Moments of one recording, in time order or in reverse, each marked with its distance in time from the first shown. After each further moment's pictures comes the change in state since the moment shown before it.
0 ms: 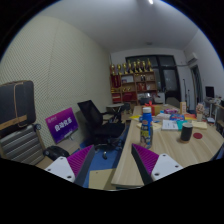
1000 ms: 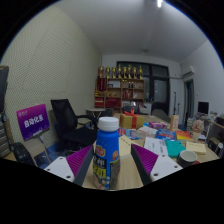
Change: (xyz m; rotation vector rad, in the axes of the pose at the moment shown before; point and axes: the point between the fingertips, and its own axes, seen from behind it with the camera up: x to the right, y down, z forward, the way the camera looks) arm 0.195 -0.036 0.228 0.063 0.176 -0.142
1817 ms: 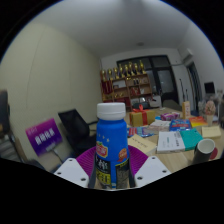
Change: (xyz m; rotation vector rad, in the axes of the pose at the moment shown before) arm -0.009 -0.001 0.035 0.022 -0.142 0.203
